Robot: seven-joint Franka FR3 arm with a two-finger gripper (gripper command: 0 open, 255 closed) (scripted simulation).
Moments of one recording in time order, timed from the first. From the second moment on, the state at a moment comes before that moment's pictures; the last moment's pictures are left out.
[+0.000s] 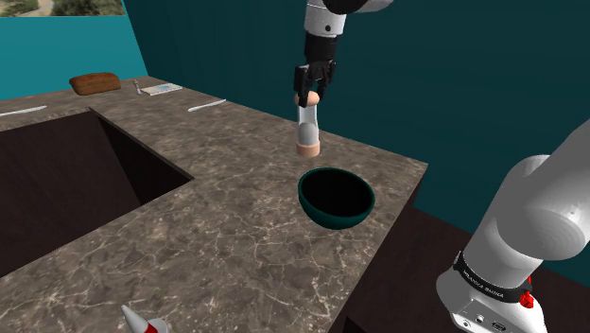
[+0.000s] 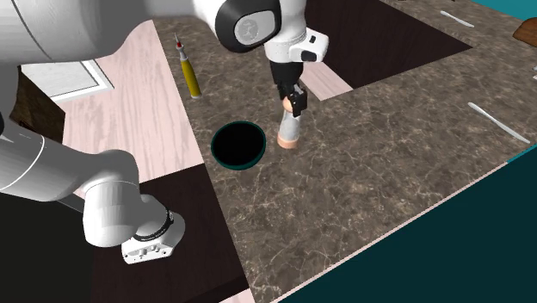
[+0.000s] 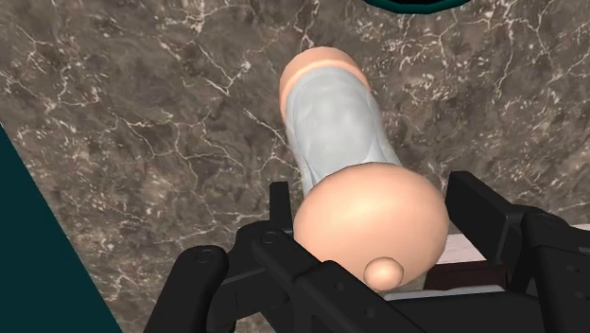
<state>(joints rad) -0.01 -0.30 0.09 -2.06 0.02 1.92 0.02</state>
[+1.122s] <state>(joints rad) 0.01 -0.46 0.13 -1.98 0.04 1.68 0.08</state>
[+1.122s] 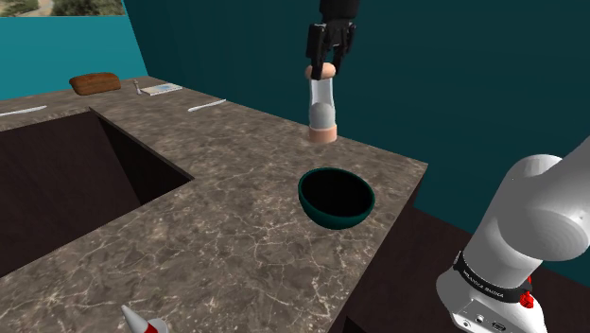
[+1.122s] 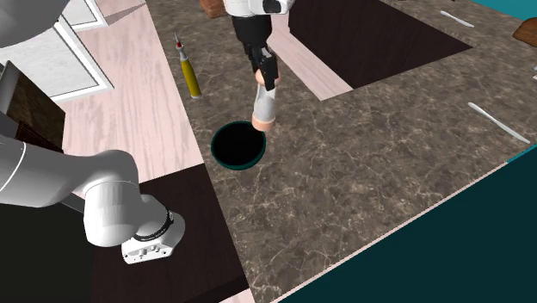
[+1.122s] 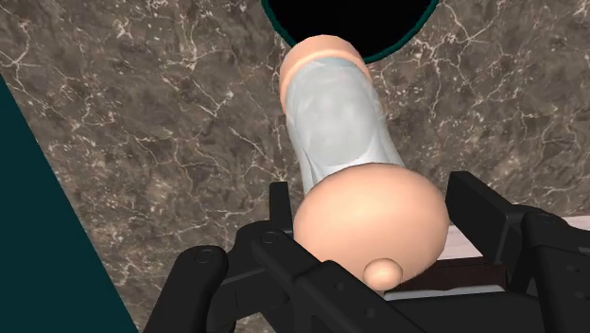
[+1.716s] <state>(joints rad) 0.06 -0.65 0.19 -2.03 0.09 1.54 0.17</state>
